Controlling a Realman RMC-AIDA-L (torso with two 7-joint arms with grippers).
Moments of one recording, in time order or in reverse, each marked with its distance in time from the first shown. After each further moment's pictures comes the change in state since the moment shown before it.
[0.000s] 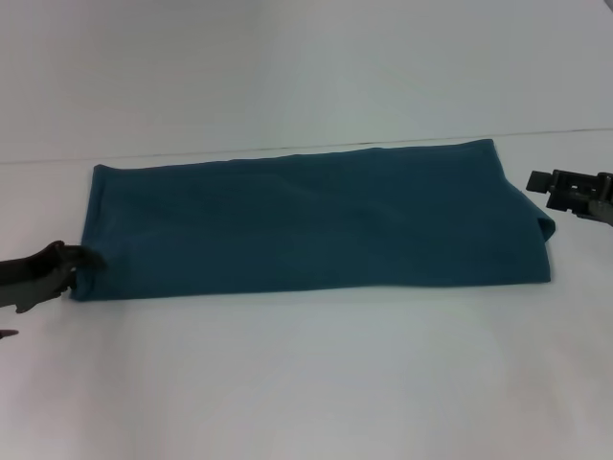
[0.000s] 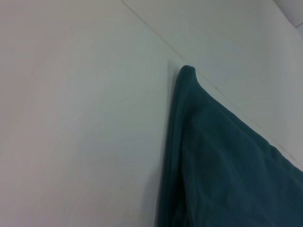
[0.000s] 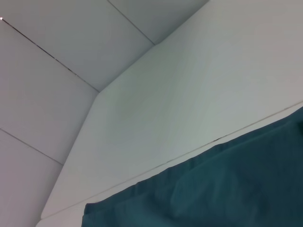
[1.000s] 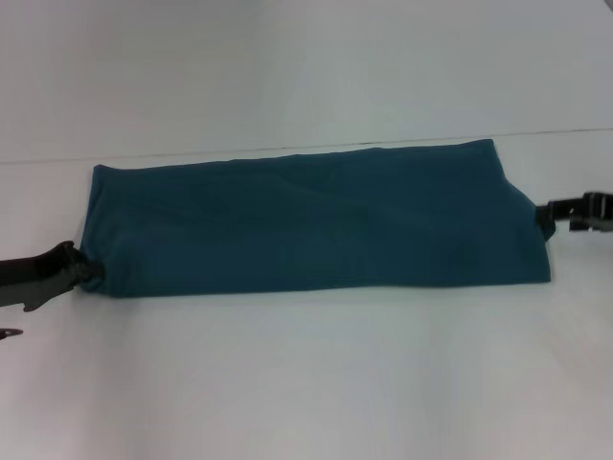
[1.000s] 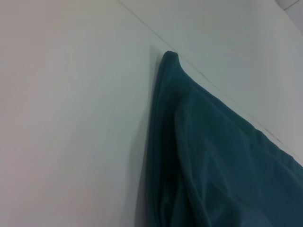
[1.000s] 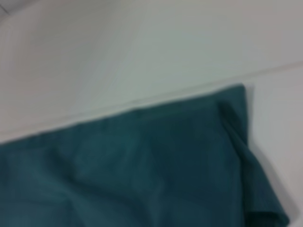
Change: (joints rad) left arm -0.008 0.002 0.005 0.014 0.017 0.052 0.003; right arm 0.144 -0.016 -0.002 -0.067 -0.472 0.112 0.170
